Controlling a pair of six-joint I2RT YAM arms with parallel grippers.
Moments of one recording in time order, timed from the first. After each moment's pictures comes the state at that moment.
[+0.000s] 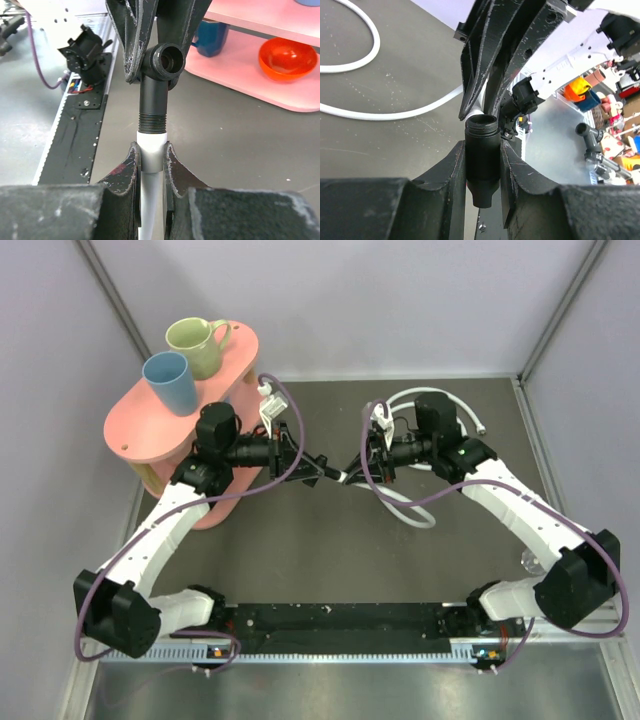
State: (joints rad) left arm -0.37 1.20 1.05 -0.05 1.10 -0.41; right arm 0.55 1.34 1.19 -0.26 -1.07 -0.29
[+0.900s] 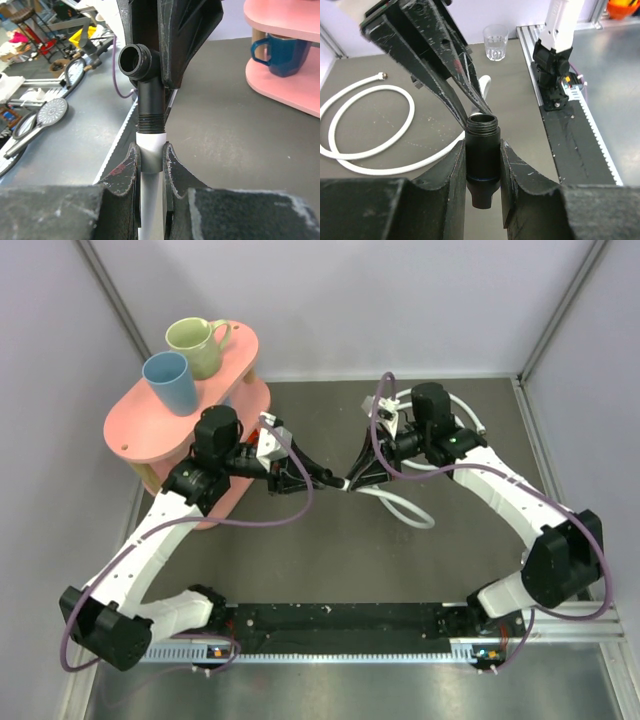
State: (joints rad) left arm -0.45 1.14 1.12 -0.22 1.17 0.27; right arm 0.50 1.44 1.23 -0.20 -1.43 -0.13
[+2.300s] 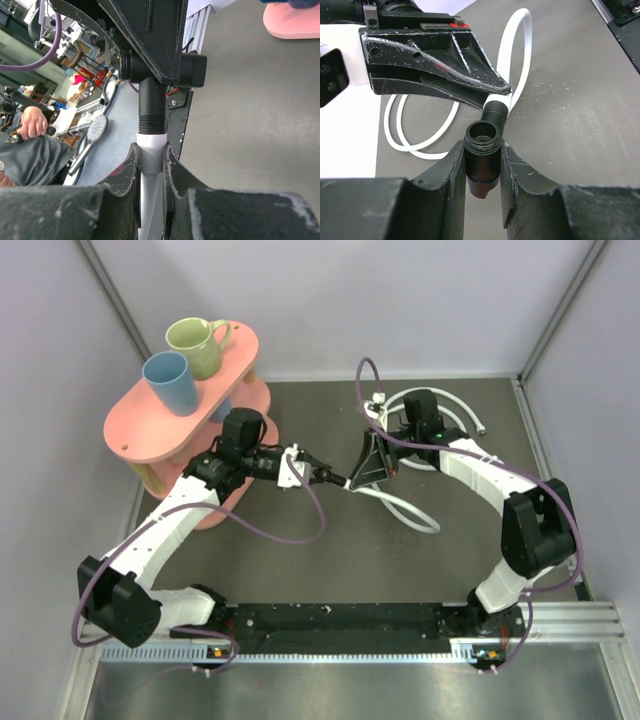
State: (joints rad) left arm -0.48 1.26 1.12 -0.43 1.05 1.04; right arm 0.43 1.63 1.21 -0.14 -1.51 0.12
